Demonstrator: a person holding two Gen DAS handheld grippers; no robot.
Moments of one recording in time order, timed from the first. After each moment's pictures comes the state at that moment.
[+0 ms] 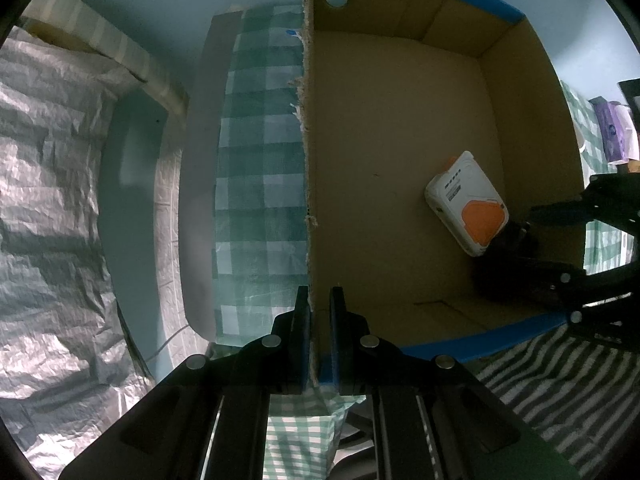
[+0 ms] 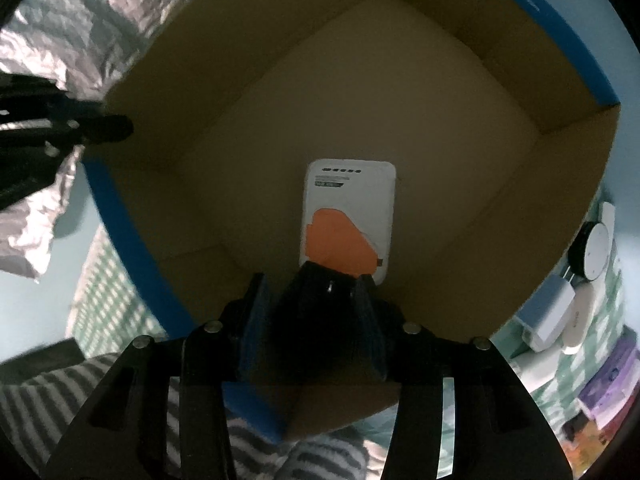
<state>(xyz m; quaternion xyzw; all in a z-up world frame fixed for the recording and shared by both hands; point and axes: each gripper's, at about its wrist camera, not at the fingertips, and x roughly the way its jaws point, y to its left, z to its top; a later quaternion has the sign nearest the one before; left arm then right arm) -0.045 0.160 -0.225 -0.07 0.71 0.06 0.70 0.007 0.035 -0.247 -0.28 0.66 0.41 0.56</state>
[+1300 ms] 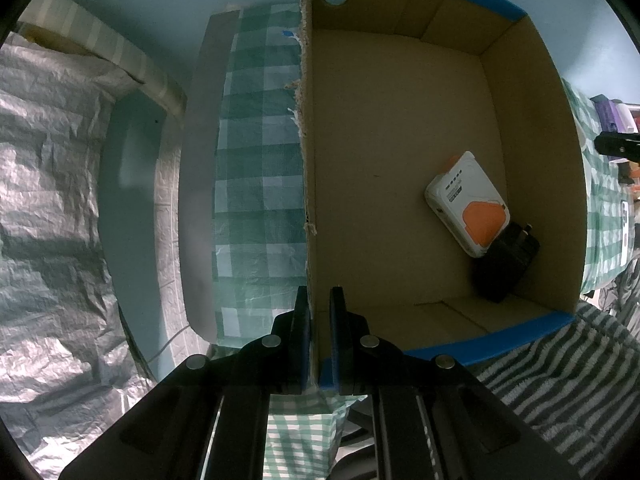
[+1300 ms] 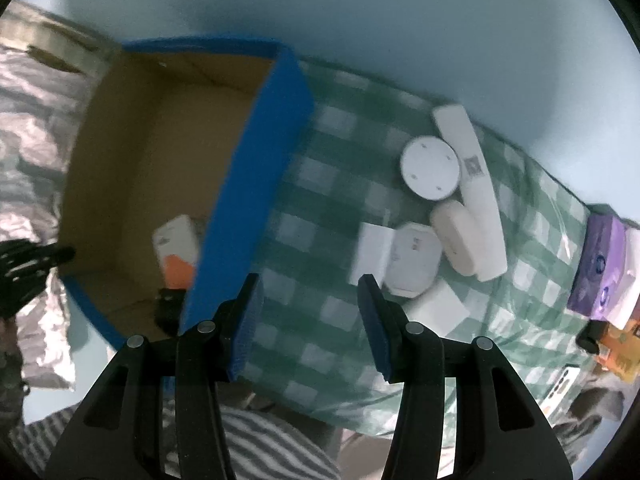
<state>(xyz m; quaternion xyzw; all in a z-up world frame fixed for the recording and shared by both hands) -0.040 0.161 -0.225 -0.07 0.72 0.06 0.69 0.129 -0.102 -0.222 -0.15 0.70 0.25 0.65</state>
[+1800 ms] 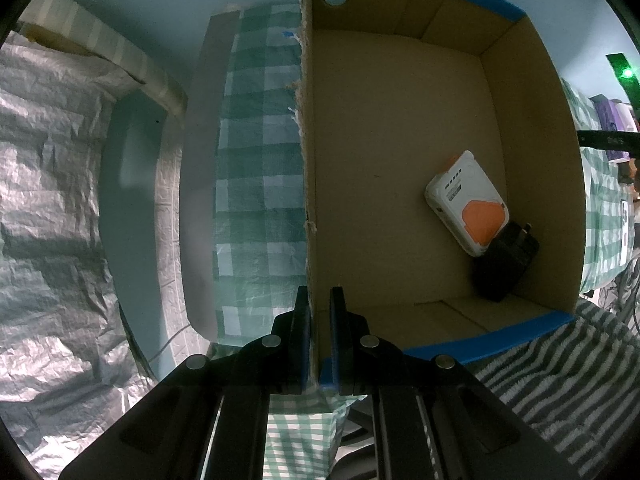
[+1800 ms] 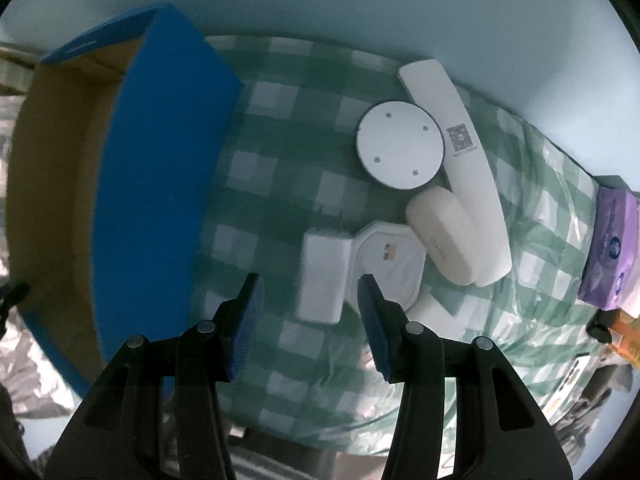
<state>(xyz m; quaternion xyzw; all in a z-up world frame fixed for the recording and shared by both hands) -0.040 0.162 -0.225 -0.07 0.72 0.06 0.69 0.155 -0.115 -0.280 -0.14 0.72 0.20 0.65</state>
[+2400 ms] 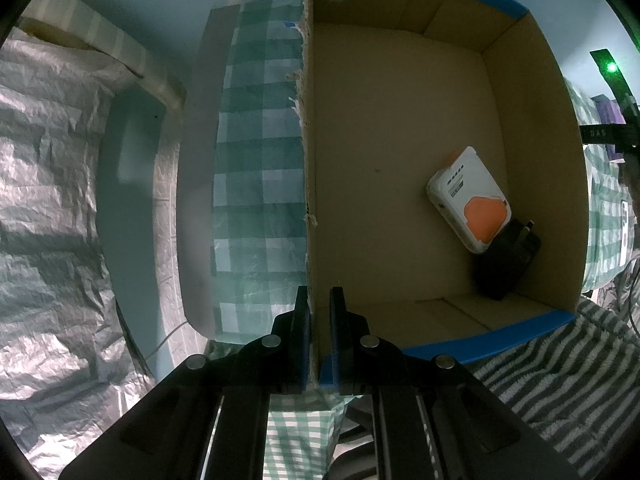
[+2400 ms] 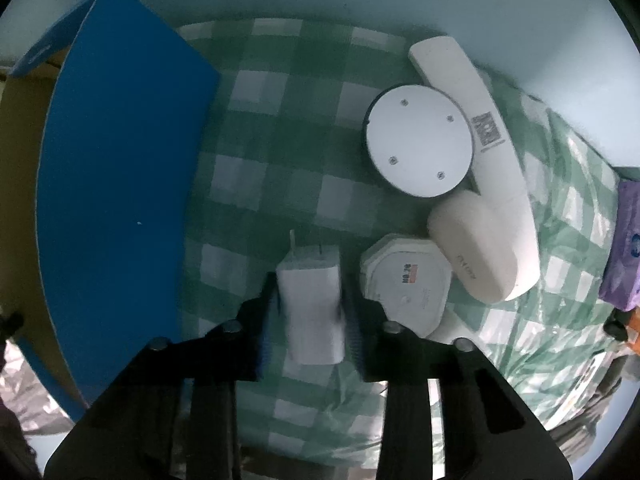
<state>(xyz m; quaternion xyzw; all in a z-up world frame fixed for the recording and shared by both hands) -0.041 0.162 -0.229 -0.07 0.72 0.06 0.69 0.164 -0.100 -0.308 -0.11 0.74 0.19 0.64</state>
